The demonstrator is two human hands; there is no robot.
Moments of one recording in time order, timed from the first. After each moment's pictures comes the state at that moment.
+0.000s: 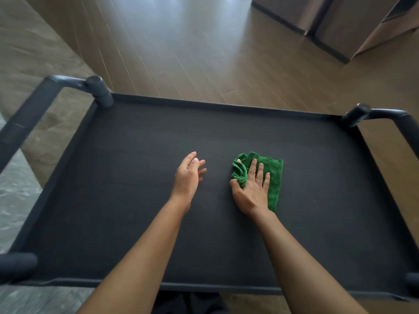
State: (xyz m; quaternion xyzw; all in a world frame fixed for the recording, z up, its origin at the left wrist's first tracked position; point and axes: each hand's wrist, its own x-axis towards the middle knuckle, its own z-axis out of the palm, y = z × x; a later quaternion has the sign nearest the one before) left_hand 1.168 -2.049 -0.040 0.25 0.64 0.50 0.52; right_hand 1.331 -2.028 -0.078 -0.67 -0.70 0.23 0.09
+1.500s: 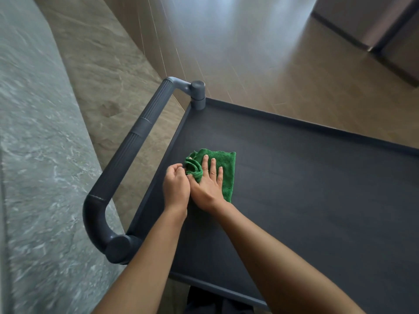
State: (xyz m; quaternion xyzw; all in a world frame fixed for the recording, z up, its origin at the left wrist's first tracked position) left_hand 0.940 -2.113 -0.041 0.09 0.74 0.56 0.35; right_hand 1.003 -2.074 -0.073 -0.49 -0.77 0.39 0.05
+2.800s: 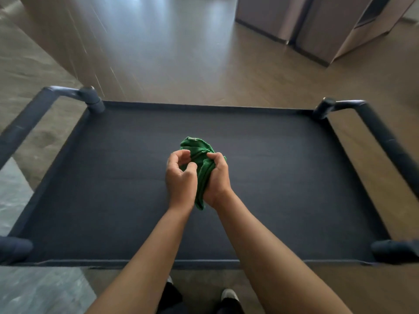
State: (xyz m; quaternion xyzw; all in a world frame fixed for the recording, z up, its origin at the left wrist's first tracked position) left_hand 1.218 -2.102 0.004 0.28 0.66 0.60 0.35; right_hand 1.279 -2.070 -0.011 -0.37 -0.16 0.80 0.44
